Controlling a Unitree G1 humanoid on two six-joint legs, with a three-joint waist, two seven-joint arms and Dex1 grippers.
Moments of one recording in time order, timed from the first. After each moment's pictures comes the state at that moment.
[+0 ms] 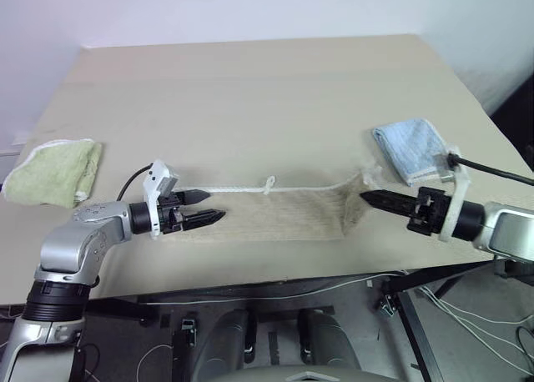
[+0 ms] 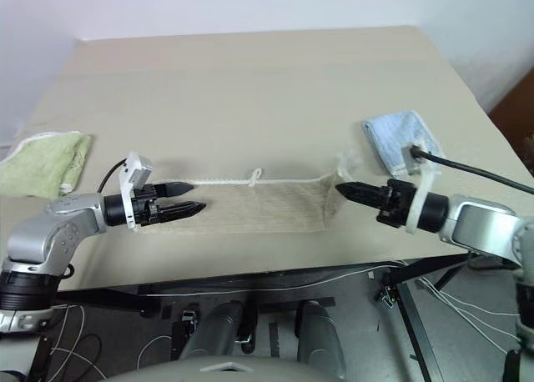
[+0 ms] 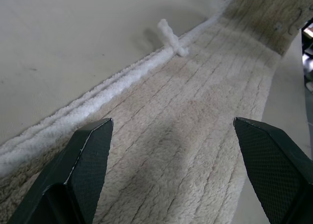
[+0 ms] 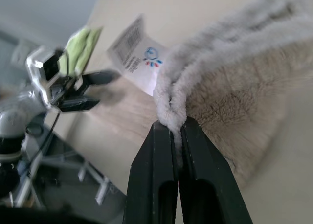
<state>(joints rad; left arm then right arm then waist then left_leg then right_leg) -0.29 0.71 0.06 -0.07 -0.58 0.70 -0.99 -0.26 -0.92 -0.26 -0.23 1.67 1.18 0.17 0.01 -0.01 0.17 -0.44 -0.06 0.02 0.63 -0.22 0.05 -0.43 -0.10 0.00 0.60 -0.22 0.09</state>
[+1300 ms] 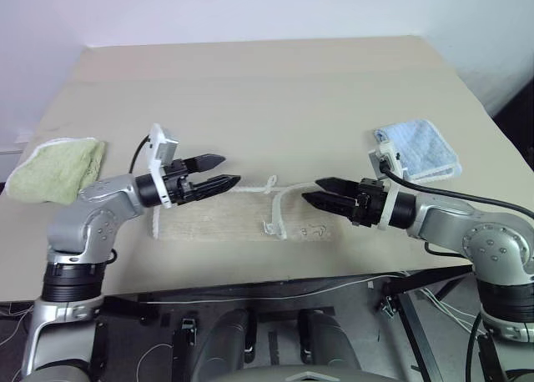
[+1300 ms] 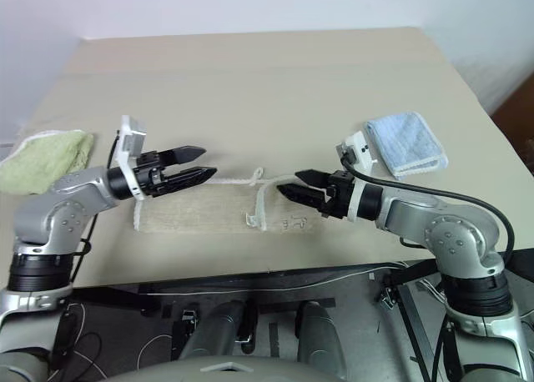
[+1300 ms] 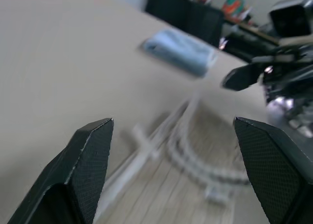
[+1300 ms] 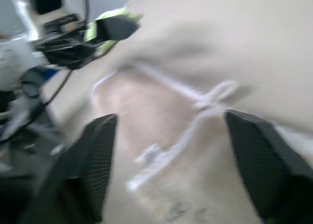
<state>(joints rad) -0.45 0.56 0.08 -0.10 -0.66 0.68 -0.97 -0.33 -0.65 -0.09 -0.35 1.07 0.93 0.45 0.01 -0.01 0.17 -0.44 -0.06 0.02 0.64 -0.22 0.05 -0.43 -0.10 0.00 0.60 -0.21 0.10</state>
